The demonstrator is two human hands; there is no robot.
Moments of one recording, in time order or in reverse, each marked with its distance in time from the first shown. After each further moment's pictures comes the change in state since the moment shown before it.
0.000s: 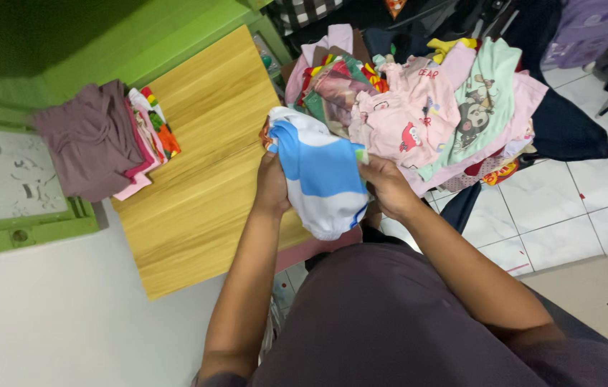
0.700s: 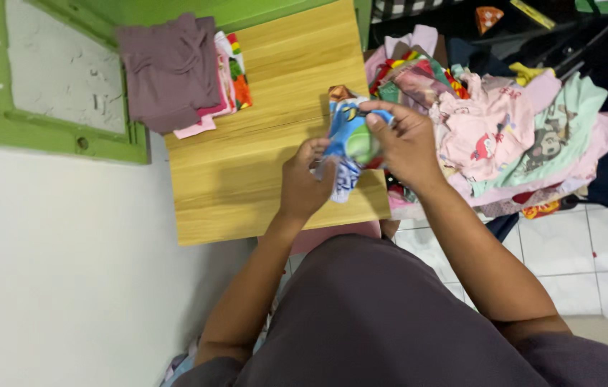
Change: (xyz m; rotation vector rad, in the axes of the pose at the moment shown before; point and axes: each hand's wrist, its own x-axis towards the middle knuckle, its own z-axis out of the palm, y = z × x) left_hand -0.114 0.071 -0.038 0.899 0.204 0.516; right_hand 0.034 -0.041 0.184 -0.471 0.023 -0.325
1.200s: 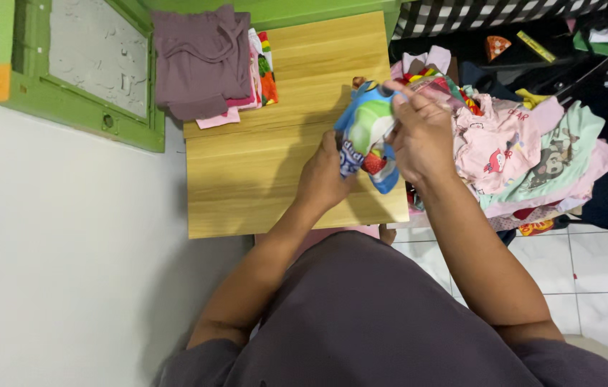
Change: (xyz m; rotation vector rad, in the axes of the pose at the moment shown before) left_hand 0.003 0.011 -0.042 0.430 -0.052 0.050; right_hand 0.010 -0.016 0.056 0.453 0.094 0.147
